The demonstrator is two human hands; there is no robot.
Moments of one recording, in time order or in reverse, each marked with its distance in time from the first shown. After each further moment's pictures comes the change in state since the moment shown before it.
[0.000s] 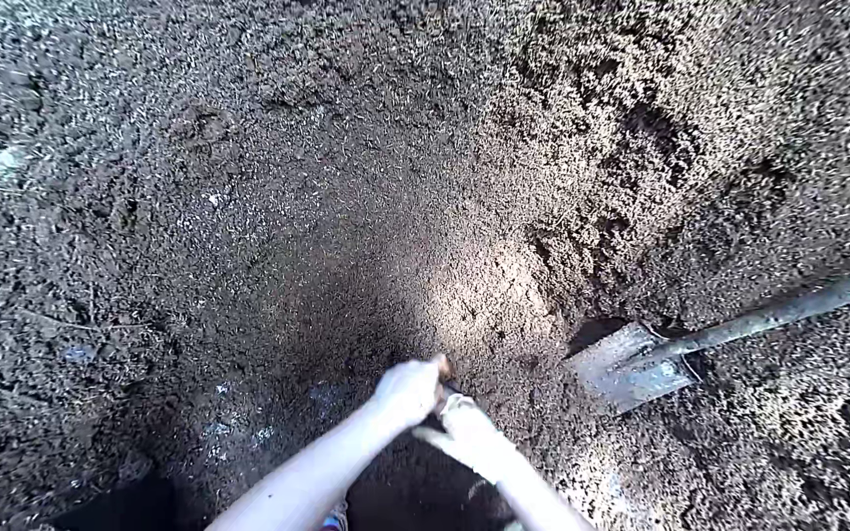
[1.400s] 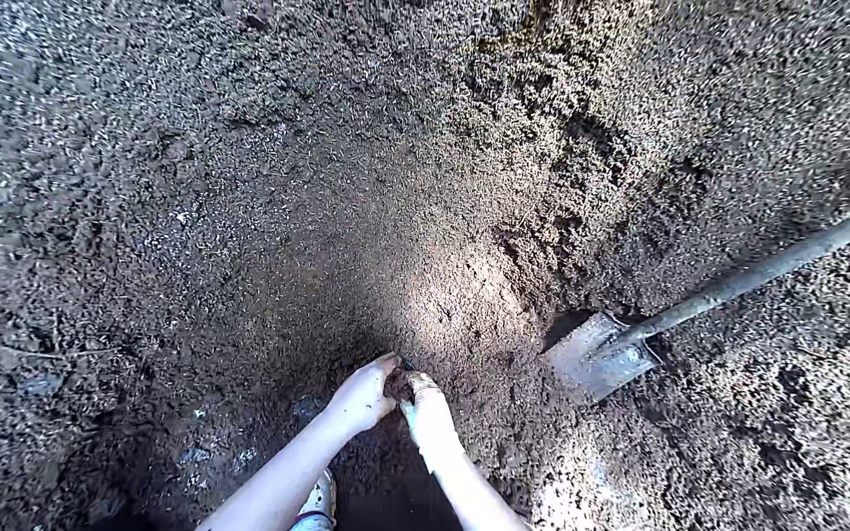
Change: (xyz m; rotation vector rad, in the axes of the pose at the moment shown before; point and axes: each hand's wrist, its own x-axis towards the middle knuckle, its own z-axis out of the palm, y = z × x) left_hand -0.004 -0.037 -0.001 -0.141 0.058 0.057; right_hand 0.023 -0.045 -0.006 0.290 0.229 0.430
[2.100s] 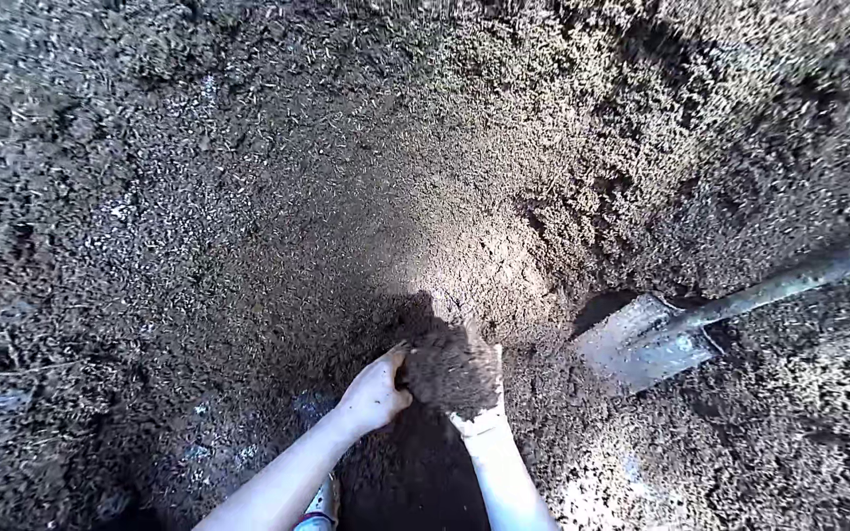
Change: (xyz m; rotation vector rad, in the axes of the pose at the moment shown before) left_hand 0.035 0.012 0.012 -0.128 -0.011 -0.055; right_hand 0.049 0.086 -0.007 1.894 0.016 0.009
